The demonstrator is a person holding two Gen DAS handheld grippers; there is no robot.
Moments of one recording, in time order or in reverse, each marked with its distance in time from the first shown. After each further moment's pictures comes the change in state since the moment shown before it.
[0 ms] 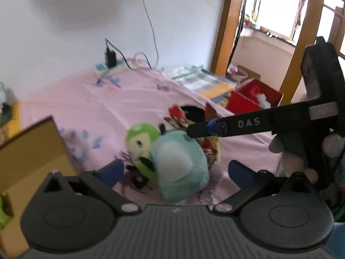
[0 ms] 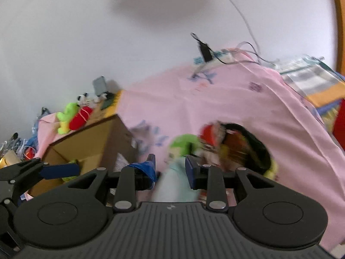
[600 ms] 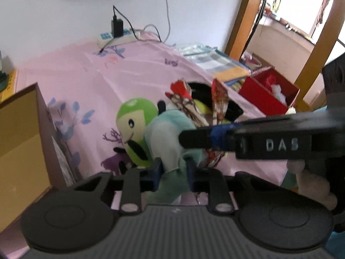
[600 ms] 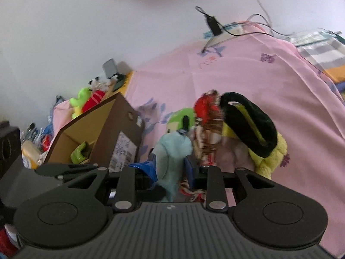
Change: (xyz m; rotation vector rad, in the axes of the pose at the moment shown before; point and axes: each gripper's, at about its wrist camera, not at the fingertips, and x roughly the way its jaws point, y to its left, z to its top) left arm 0.045 -0.005 0.002 -0.111 0.085 0.034; right arm 0.017 -0.019 -0.013 -0.020 0.082 0.172
